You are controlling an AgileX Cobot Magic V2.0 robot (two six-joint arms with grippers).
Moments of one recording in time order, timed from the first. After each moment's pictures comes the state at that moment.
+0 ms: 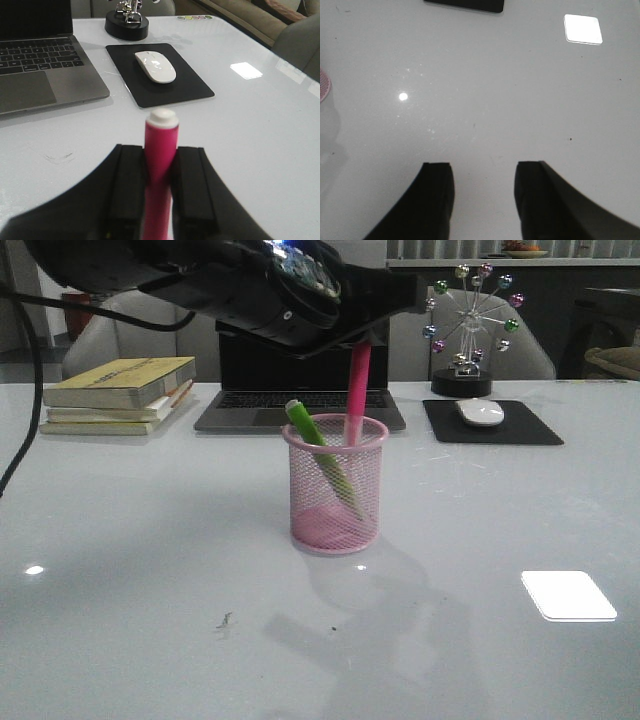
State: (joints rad) left arm -0.75 1.85 -1.20 -0.30 -0.29 0.02; right arm 0.01 0.70 -0.69 -0.04 0.72 0.02
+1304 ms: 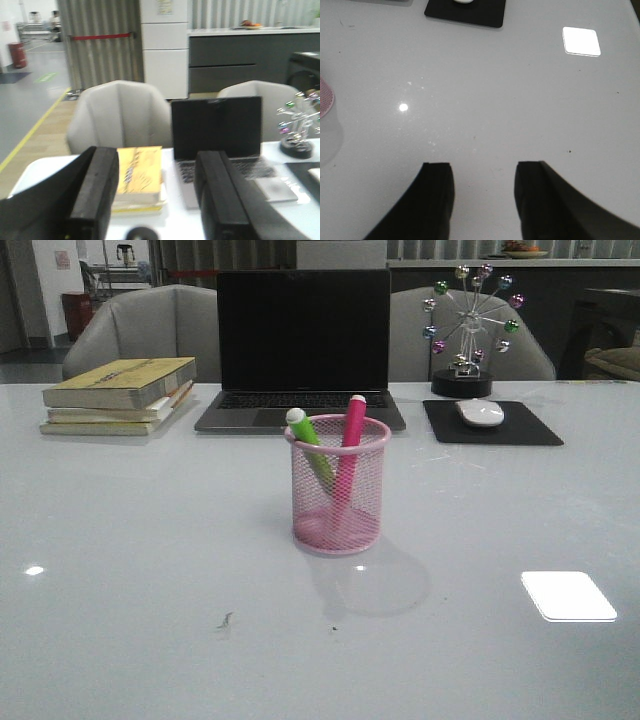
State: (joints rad) left arm -0.09 0.76 -0.86 -0.21 0.17 0.20; right arm 0.01 0.70 -0.69 -0.04 0.68 0.02
